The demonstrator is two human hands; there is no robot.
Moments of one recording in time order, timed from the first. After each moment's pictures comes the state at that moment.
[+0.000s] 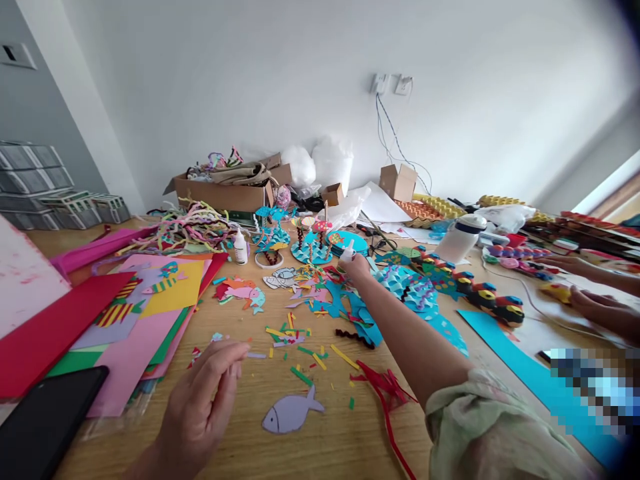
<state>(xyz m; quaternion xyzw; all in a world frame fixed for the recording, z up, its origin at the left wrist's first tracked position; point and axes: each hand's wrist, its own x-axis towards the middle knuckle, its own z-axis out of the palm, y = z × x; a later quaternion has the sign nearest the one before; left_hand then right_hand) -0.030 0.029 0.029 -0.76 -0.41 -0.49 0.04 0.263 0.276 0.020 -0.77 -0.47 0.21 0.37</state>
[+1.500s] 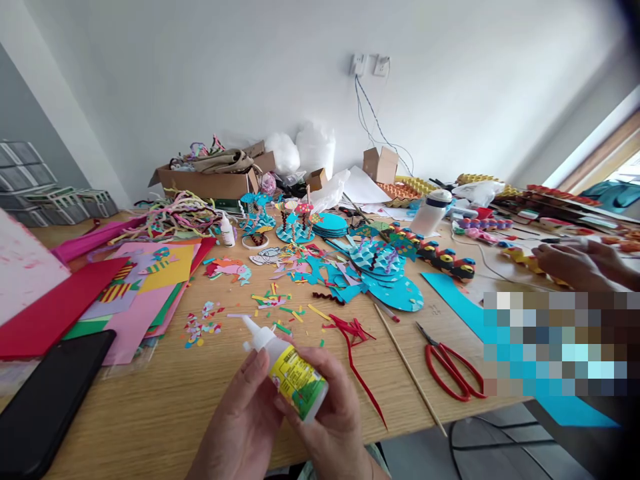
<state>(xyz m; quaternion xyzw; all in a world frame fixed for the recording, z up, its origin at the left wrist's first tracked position) 0.061 -0.048 0.057 -0.12 -0.31 -0.54 -0.77 0.166 -0.050 0.019 -0.35 -0.64 0.22 0.65</state>
